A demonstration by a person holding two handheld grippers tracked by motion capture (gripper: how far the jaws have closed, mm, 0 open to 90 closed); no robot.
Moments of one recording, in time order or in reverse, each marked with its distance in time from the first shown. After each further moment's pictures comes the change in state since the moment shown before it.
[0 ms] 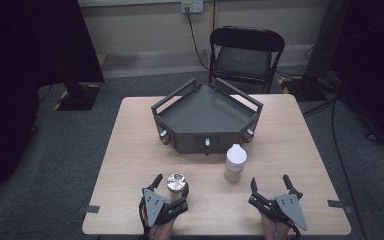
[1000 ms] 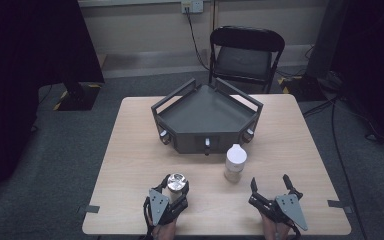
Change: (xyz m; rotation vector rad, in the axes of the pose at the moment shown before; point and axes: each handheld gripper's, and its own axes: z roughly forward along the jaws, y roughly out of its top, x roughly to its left) left arm -0.001 -0.005 0.005 0.020 -0.012 -0.001; right arm -0.001 0.000 0.000 -0.001 0.002 0.000
